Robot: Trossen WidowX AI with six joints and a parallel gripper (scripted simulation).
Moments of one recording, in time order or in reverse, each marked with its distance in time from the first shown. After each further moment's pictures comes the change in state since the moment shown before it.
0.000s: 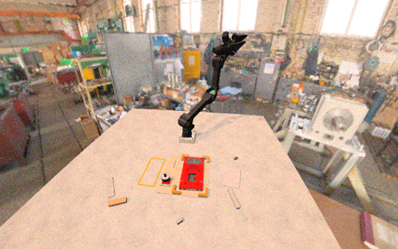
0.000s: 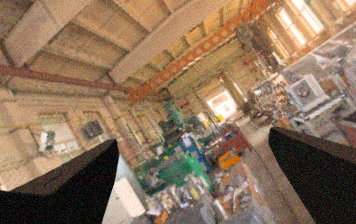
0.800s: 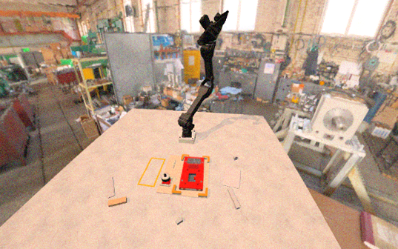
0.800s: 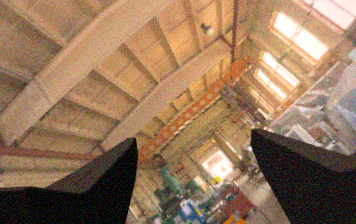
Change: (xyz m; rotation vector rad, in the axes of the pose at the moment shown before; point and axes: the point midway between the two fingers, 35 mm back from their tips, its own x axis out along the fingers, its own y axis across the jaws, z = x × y) arm 0.004 -0.102 0.171 0.054 -0.293 -0.078
